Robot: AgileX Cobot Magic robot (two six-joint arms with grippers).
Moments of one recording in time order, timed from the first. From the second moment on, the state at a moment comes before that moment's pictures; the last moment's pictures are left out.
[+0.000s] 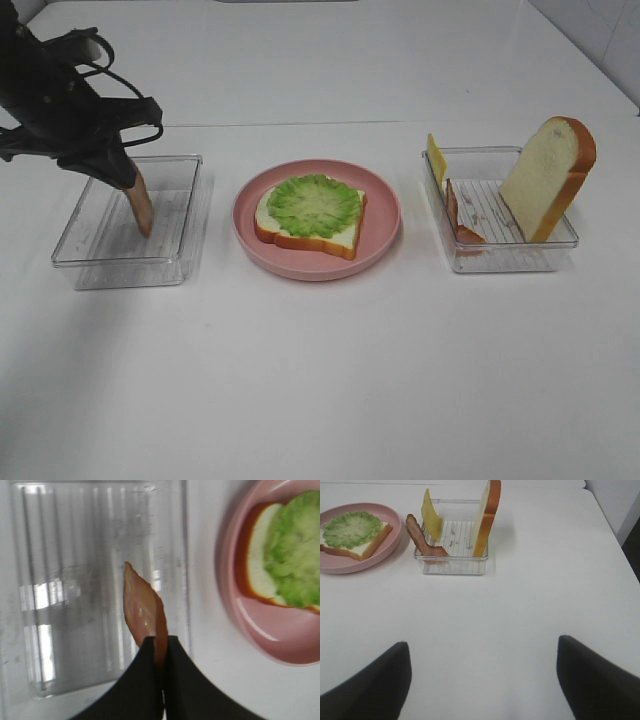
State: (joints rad) left arm -0.15 1.95 -1.41 -0.42 0.76 0.04; right arm -0.04 -0.01 -0.51 0.10 1.07 -0.10
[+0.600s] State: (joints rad) left arm -0.22 2.07 -1.50 -1.32 0.77 0.57; right arm -0.04 -0.01 -0.51 0.10 1.07 -0.10
